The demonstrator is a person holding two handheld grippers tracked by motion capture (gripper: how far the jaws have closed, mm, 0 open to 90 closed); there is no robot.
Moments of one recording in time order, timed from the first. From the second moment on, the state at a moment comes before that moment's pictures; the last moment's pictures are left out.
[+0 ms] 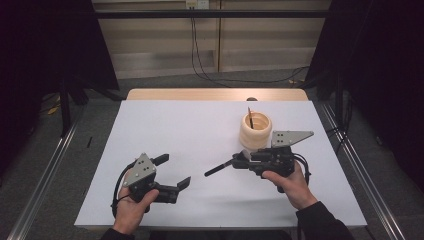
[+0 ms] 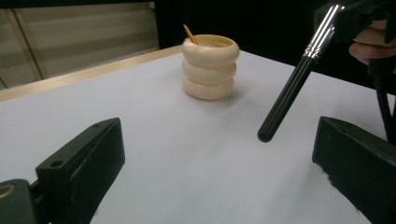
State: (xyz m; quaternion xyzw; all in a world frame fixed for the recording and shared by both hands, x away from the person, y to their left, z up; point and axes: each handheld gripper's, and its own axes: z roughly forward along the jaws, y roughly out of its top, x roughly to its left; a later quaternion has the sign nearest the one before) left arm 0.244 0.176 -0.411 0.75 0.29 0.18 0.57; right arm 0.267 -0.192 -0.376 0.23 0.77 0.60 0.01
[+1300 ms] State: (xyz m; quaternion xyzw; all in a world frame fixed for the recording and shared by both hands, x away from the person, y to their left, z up) left arm 0.232 0.211 -0.430 0.73 0.33 0.20 0.57; right arm 0.287 -0.223 -0.346 0.27 0.77 0.58 0.07
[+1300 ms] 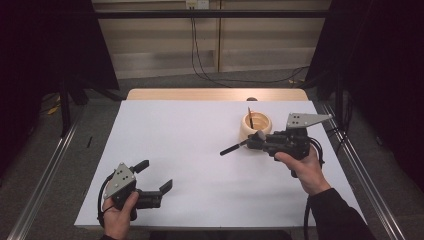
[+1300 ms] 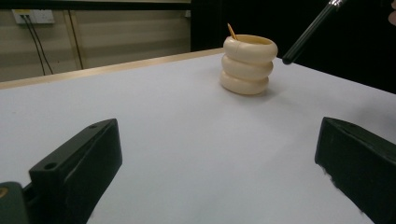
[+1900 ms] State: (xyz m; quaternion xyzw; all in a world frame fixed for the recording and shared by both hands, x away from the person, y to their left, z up) left arm 0.233 0.213 -0.432 0.73 0.32 0.20 0.57; right arm 0.312 -0.247 -0.321 0.30 0.77 0.55 0.11
